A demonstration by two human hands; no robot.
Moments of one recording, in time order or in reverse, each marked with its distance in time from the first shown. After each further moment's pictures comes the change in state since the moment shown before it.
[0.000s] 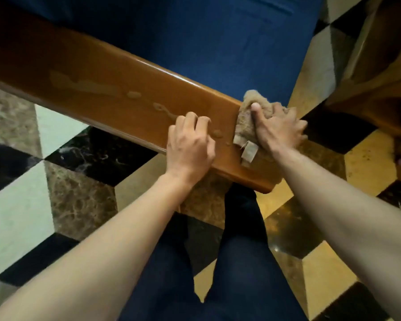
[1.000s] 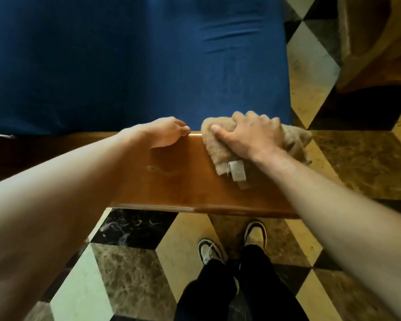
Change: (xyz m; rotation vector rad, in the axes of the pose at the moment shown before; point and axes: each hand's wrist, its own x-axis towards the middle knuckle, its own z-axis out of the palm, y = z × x) left_hand 0.194 -0.034 -0.013 0.190 -0.810 -0.025; right_hand 0.019 -0.048 0.005 -0.040 0.047 -0.259
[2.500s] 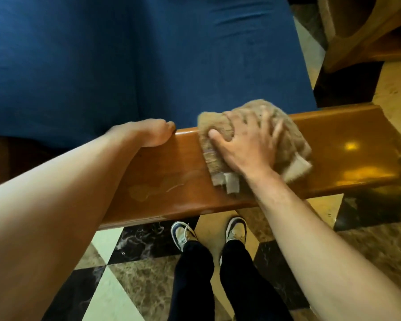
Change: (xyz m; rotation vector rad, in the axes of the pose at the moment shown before) left_hand 0.032 -0.199 -0.069 0.258 -0.090 0.066; right_hand -0.033 -0.209 0.062 0.104 0.219 0.322
